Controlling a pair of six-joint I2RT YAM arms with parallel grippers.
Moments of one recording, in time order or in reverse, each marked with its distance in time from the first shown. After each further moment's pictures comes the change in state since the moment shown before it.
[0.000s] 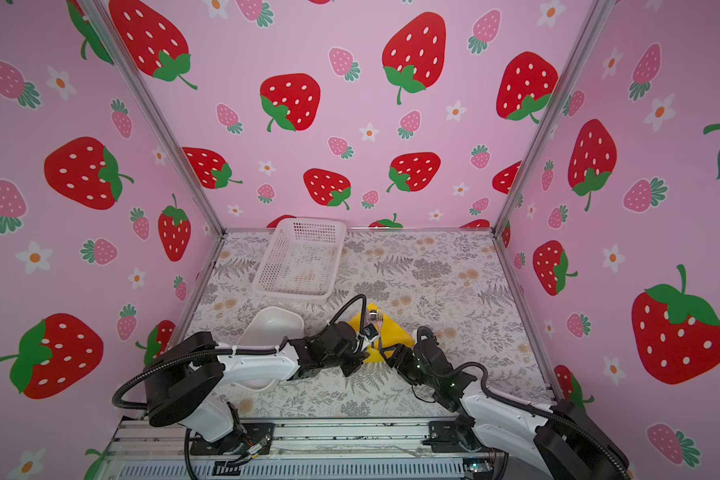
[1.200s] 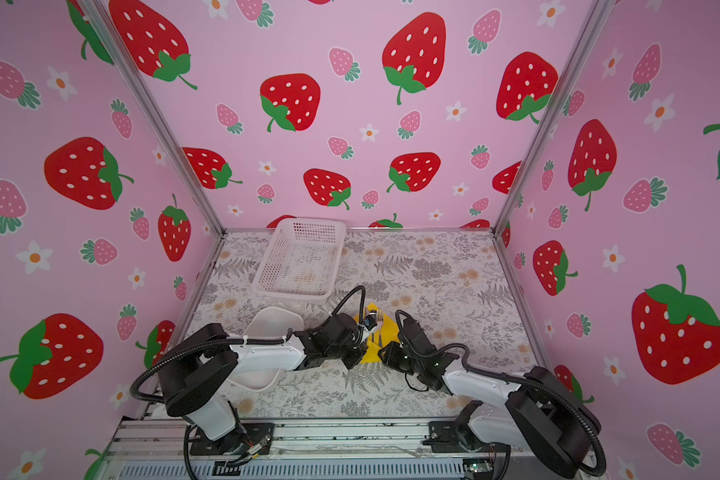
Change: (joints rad) left arm 0.061 0.081 0.058 -0.022 0.063 -0.051; right arm 0.000 0.260 0.204 -0.100 -0.039 -0.246
